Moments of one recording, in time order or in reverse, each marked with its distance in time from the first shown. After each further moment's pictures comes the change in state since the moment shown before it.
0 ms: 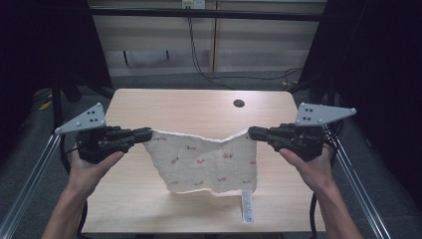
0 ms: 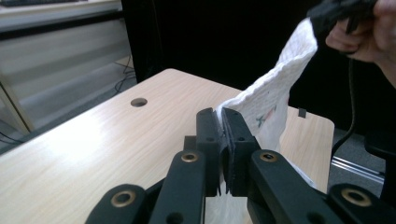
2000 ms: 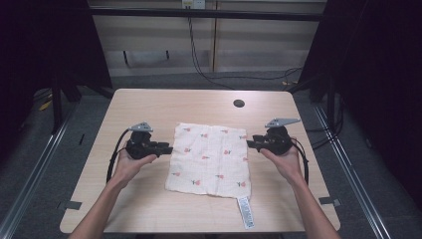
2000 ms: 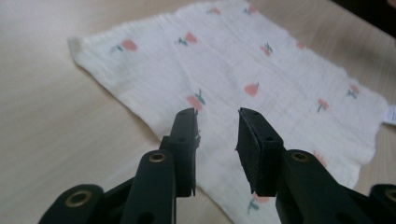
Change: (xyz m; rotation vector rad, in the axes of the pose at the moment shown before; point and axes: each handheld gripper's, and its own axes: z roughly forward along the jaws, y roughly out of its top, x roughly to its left) left arm 0.080 -0.132 0.120 0.328 0.009 -0.225; right arm -0.100 -0.146 0.087 0.312 -0.253 0.265
